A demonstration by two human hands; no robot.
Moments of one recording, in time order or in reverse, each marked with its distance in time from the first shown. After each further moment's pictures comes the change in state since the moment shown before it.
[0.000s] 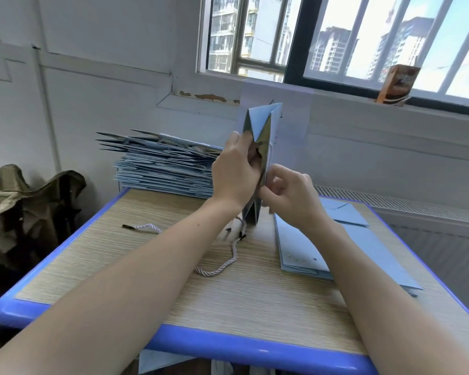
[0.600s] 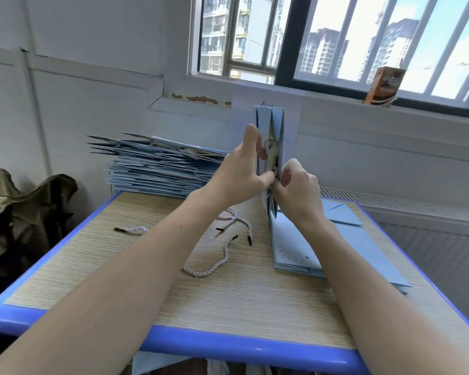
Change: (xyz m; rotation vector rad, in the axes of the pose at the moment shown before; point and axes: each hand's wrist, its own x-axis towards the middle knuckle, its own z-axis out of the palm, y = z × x) left_hand 0.007 0.008 -0.012 -0.268 -0.480 0.094; right_hand 0.007 0.018 -0.005 -0.129 0.234 0.215
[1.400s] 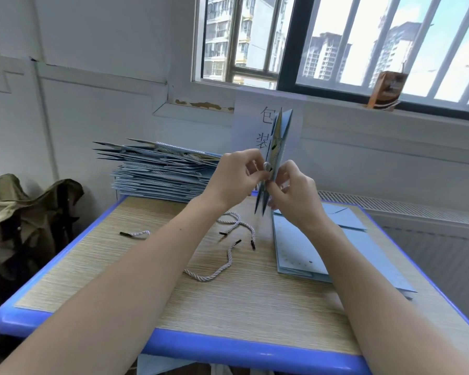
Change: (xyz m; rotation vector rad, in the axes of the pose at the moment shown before) left_hand -0.002 -0.008 -0.006 -0.005 0.080 -0.040; right_hand 0.000 -0.006 -0.002 0.152 -0.121 -0.070
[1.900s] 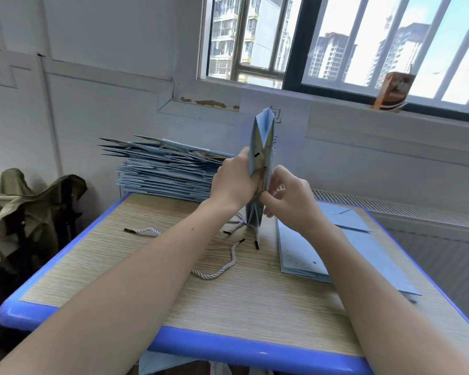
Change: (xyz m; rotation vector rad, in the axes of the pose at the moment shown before) left_hand -0.002 -0.006 0.009 0.181 0.116 -0.229; right_hand -0.009 -0.010 0.004 0.052 -0.134 -0.060
